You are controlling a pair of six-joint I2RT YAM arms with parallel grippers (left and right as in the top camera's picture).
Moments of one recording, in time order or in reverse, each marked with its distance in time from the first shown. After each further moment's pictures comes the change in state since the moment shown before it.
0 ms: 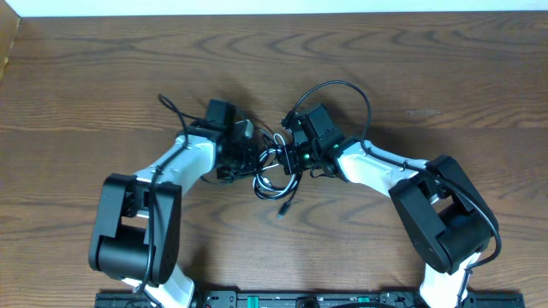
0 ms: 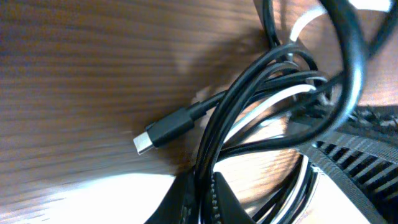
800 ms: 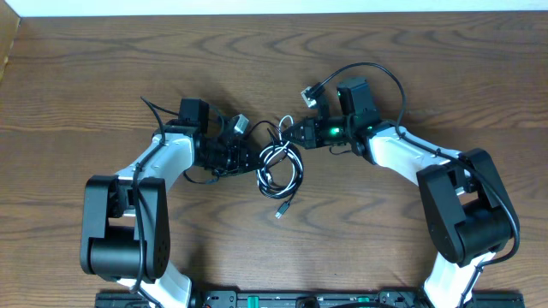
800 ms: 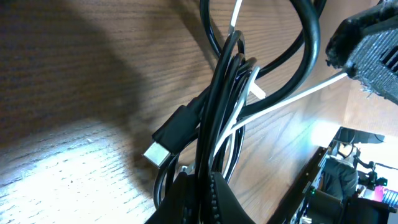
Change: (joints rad) left arm 0.127 0.000 -0.002 -0.032 0.382 0.243; right arm -0.208 -0.023 0.001 0.189 -0.492 0.089
